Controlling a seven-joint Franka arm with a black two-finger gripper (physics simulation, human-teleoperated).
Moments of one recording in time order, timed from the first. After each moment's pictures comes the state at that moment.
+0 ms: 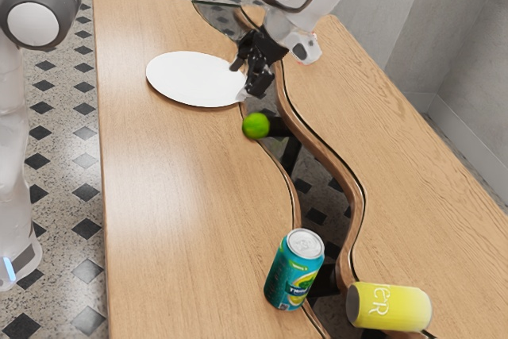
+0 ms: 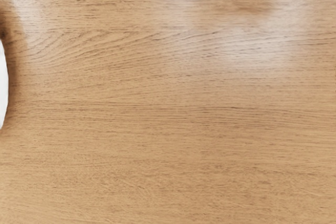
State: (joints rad) arm -0.03 0.03 0.01 -1.50 0.19 1.06 0.02
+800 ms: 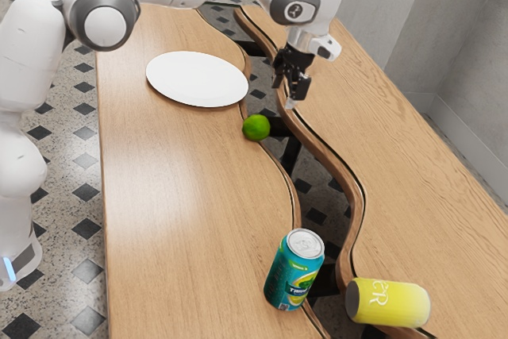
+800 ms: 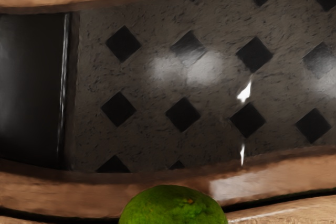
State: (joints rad) arm 0.57 0.40 -0.47 -1.31 0.20 1.61 0.04
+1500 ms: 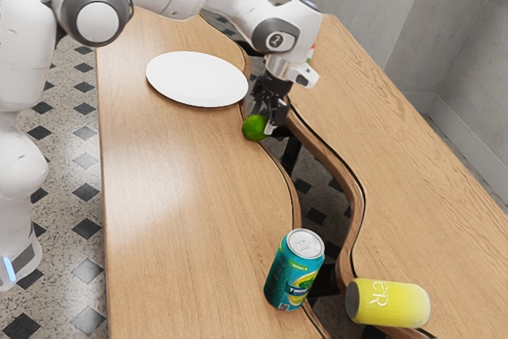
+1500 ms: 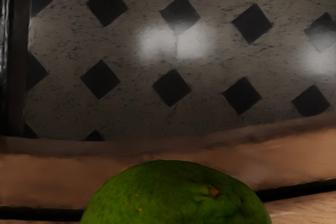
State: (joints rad) arm 0.60 0.32 -0.41 -1.62 0.12 1.78 0.05
